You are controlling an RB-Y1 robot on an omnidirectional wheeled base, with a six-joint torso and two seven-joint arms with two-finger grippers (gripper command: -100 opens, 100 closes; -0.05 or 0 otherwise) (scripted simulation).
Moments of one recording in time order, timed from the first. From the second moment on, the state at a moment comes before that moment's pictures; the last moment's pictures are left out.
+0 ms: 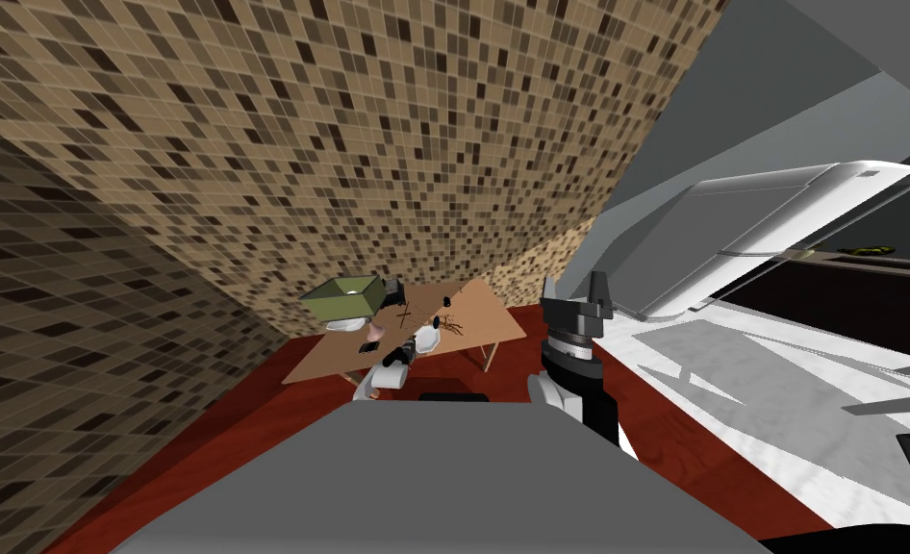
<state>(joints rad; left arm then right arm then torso) 0.14 0.10 -0.07 -1.42 0.06 0.48 0.13 0.54 0.03 0.04 -2.40 -0.03 -0.60 -0.10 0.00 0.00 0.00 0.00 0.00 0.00</state>
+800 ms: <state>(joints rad) 0.09 0.08 -0.08 -1.30 0.08 0.57 0.15 0.54 0.03 0.04 -2.40 -0.03 -0.60 -0.10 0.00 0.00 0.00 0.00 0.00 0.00</state>
